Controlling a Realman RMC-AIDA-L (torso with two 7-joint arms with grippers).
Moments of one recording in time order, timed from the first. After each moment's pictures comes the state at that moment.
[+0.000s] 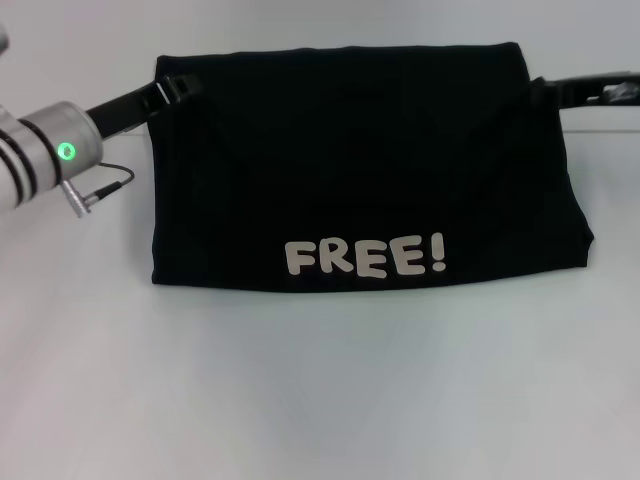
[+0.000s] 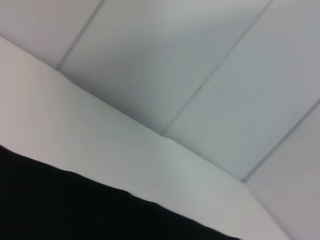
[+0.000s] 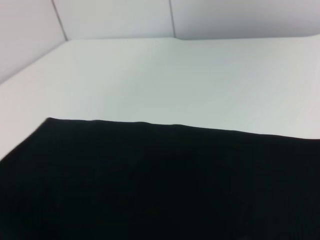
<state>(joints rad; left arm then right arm) -0.87 -2.03 0.12 0.33 2.07 0.93 -1.76 0.98 1.90 -0.42 -0.40 -2.44 -0.86 1.92</state>
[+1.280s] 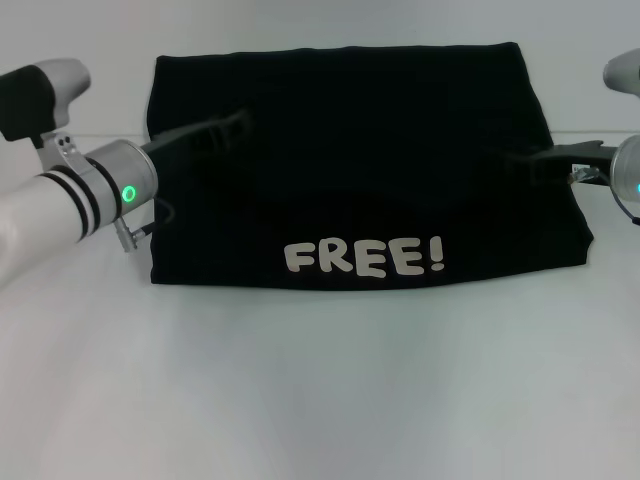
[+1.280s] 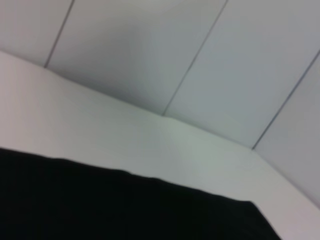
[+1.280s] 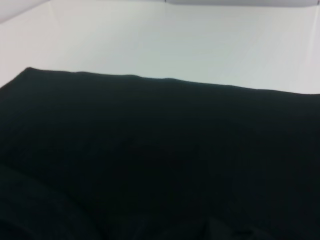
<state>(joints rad) -0.88 -2.13 0.16 0.31 1.98 0.80 -1.47 0.89 2.04 -0.46 -0.41 -2.38 -0.69 1.75</state>
